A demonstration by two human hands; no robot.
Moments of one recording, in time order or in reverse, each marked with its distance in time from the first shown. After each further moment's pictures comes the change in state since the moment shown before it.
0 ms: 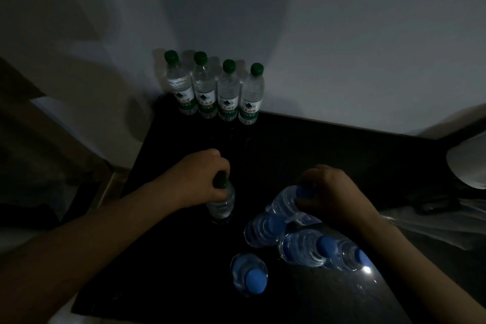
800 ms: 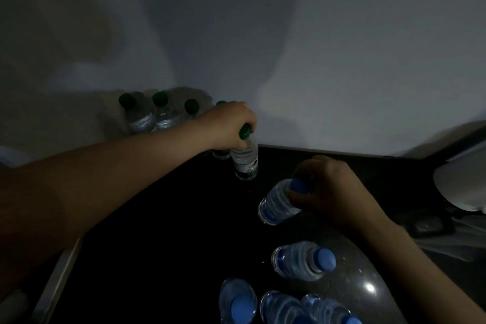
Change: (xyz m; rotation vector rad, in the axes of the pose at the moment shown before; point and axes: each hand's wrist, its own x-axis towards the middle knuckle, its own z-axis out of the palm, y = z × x) left_hand 0.203 0.050 -0.081 0.202 0.054 0.210; right_hand 0.060 0.038 -0.075 0.091 0.167 -0.001
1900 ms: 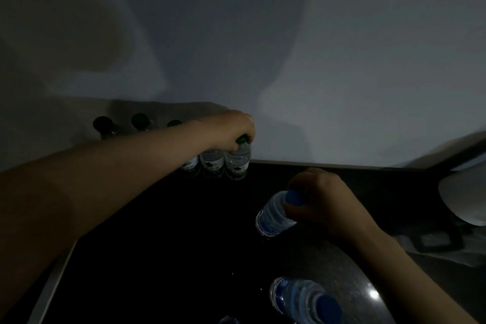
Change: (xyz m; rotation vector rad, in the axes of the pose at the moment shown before) left_hand 0.074 -0.031 0.007 0.175 -0.186 0.179; right_hand 0.043 0.033 0.011 0.029 -0.065 0.036
